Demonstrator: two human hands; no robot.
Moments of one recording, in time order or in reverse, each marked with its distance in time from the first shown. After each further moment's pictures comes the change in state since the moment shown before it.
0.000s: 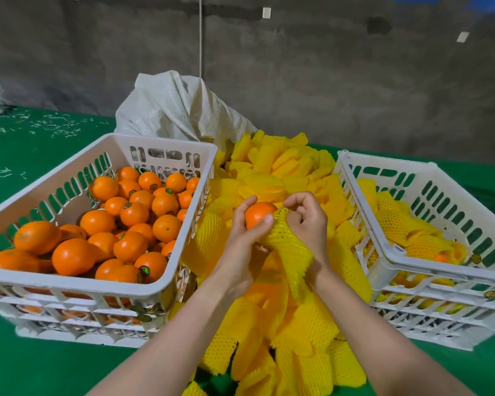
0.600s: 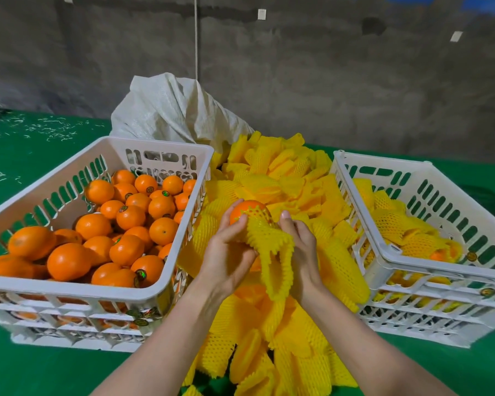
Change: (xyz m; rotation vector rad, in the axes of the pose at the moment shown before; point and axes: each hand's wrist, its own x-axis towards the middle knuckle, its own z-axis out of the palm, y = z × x) left_hand 0.003 0.005 -0.014 -0.236 -0.013 -0.025; right_hand -0.025 0.004 0.007 0.184 0.055 0.436
